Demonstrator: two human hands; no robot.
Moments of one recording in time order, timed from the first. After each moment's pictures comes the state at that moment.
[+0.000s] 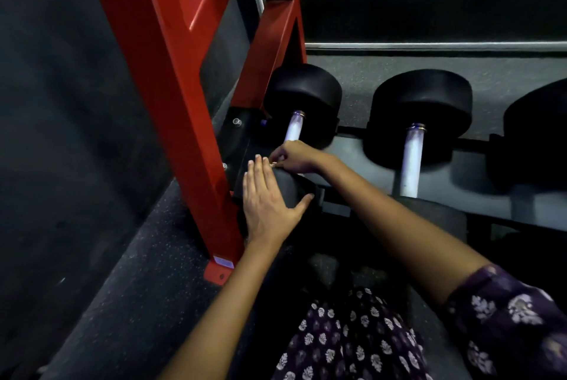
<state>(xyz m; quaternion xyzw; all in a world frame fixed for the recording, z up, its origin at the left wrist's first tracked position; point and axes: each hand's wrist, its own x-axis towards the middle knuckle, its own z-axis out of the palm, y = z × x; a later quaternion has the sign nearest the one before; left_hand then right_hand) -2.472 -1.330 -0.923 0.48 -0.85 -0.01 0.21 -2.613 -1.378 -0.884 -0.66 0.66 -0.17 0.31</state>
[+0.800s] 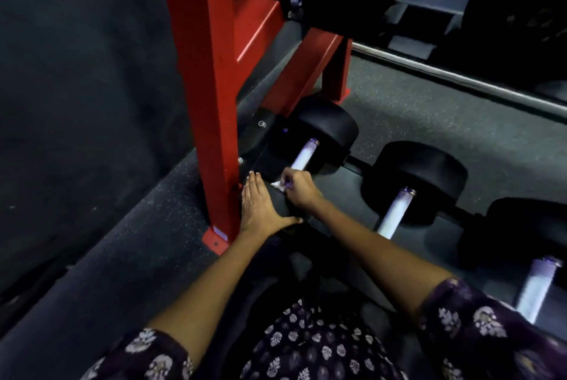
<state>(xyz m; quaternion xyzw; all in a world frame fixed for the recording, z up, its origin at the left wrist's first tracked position) -2.491 -1.330 -0.860 0.65 -0.73 -0.21 0.01 -2.611 -1.352 -0.863 -0.59 0.68 -0.24 0.36</state>
